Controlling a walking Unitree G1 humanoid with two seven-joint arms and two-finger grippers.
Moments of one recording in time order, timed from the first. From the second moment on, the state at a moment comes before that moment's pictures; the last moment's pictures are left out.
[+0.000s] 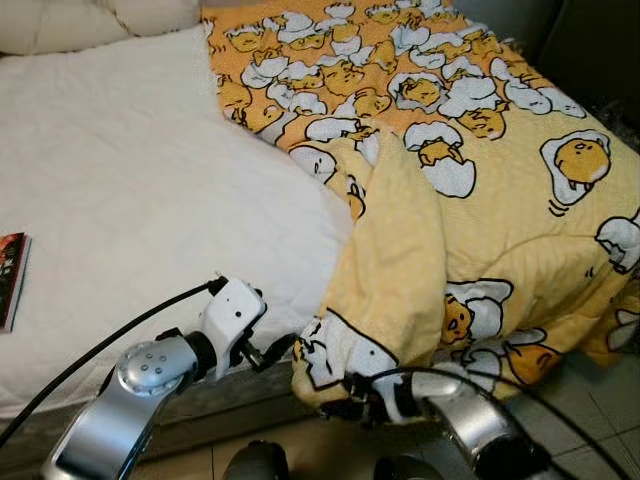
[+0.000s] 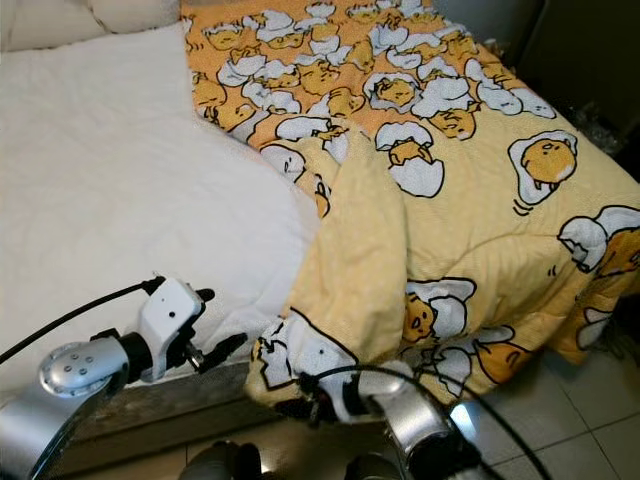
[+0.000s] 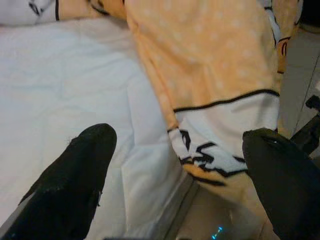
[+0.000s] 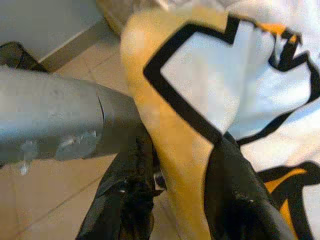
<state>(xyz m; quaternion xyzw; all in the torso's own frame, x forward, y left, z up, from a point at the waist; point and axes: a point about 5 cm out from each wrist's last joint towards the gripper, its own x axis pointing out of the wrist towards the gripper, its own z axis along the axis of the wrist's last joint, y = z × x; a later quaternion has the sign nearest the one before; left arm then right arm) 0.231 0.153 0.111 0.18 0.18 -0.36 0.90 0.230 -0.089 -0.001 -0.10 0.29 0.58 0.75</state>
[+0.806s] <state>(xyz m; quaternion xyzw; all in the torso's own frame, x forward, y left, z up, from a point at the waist) 0.237 0.148 0.088 0.16 0.18 -0.33 0.91 0.254 -0.144 0.027 -0.03 0.26 0.33 0.91</state>
